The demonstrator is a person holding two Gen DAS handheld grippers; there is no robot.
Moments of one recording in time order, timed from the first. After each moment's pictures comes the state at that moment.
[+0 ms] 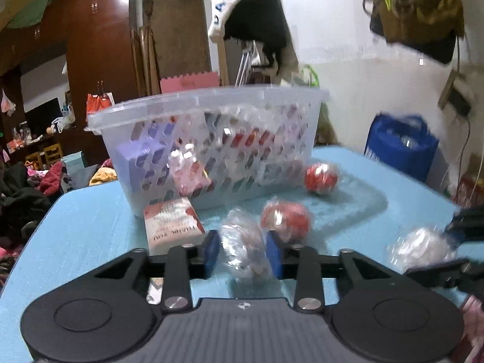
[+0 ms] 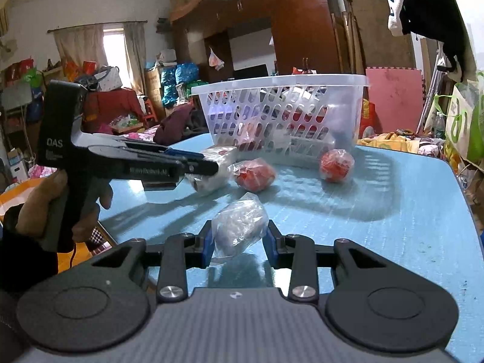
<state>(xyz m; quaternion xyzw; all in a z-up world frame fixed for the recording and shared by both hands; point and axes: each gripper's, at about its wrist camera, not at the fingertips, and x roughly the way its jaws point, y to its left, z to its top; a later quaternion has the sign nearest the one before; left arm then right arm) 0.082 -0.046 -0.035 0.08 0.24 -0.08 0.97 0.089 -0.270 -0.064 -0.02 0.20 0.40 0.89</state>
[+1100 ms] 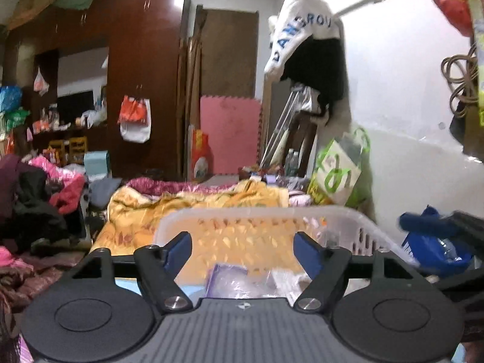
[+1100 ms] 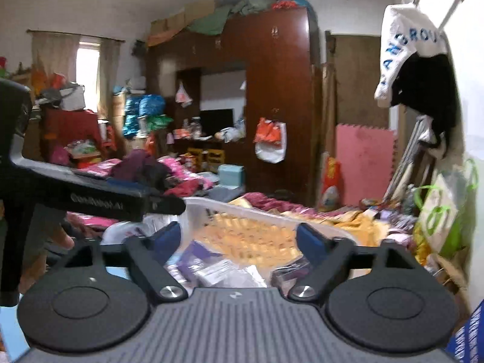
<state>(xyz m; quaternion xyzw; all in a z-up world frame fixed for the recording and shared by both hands) 0.212 0.014 0.085 -0.03 0.20 -0.03 0.98 0.216 -0.176 0.063 -0.05 0.10 0.32 0.94</state>
